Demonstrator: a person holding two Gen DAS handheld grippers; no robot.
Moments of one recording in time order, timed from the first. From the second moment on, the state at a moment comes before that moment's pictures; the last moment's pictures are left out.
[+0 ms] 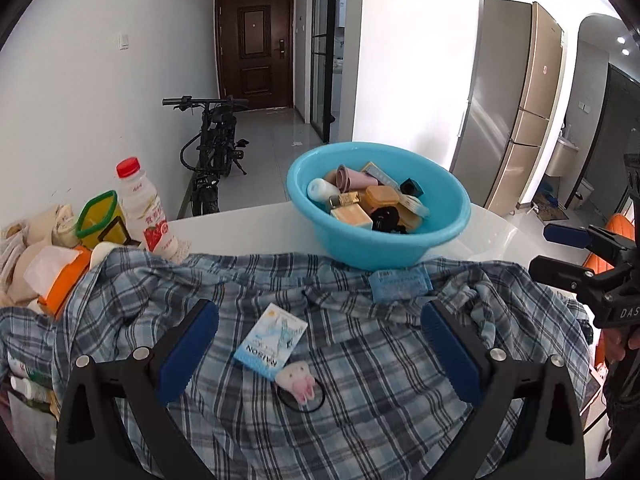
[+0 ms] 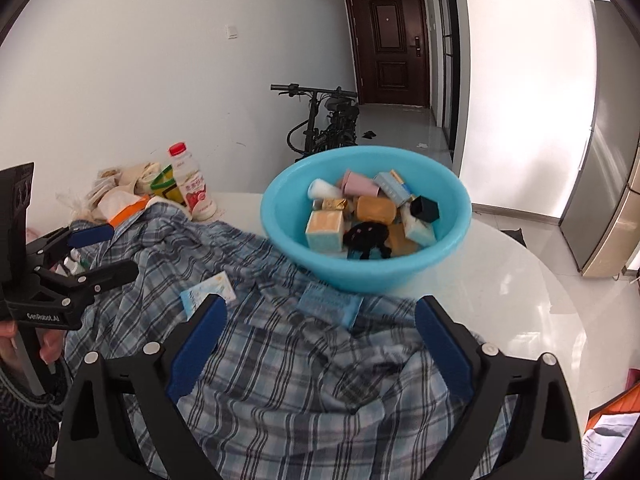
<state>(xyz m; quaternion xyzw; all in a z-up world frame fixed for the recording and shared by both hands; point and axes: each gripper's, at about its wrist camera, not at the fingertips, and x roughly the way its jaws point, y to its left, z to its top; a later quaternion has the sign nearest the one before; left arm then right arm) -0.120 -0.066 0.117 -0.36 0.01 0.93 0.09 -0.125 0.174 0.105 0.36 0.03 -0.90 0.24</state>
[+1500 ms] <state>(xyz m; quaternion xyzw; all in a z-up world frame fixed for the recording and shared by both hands) -0.007 -0.040 -0.011 -0.42 0.00 0.90 0.08 -0.005 0.200 -0.031 0.40 -0.01 -0.91 0.10</state>
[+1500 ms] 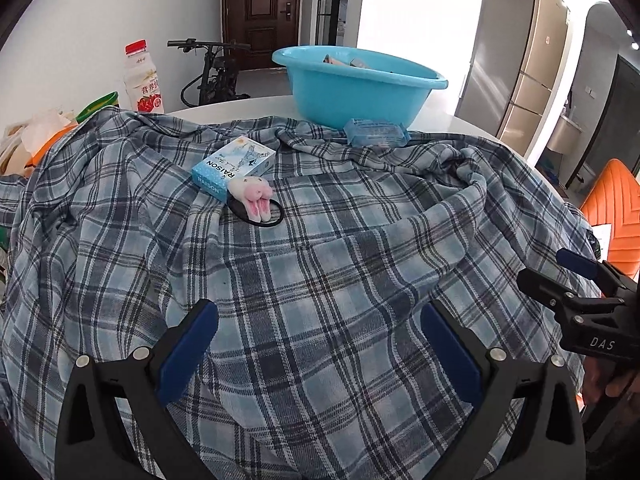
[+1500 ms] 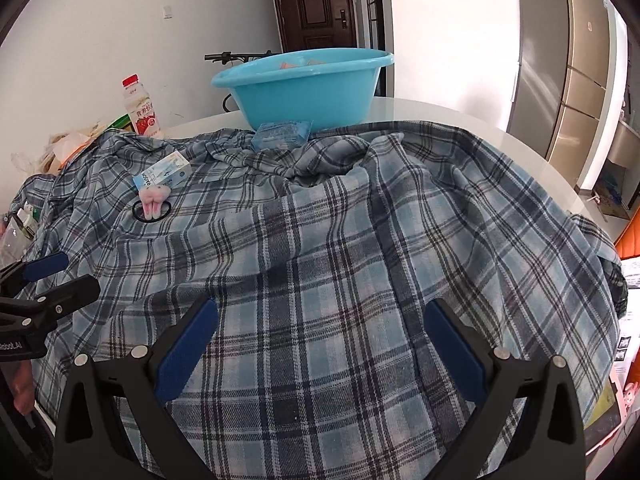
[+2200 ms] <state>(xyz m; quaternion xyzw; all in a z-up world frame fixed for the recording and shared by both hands) -0.142 -0.080 0.013 -0.44 0.04 0.88 0.16 -0.020 0.214 -0.037 0.42 -0.06 -0.90 0.12</state>
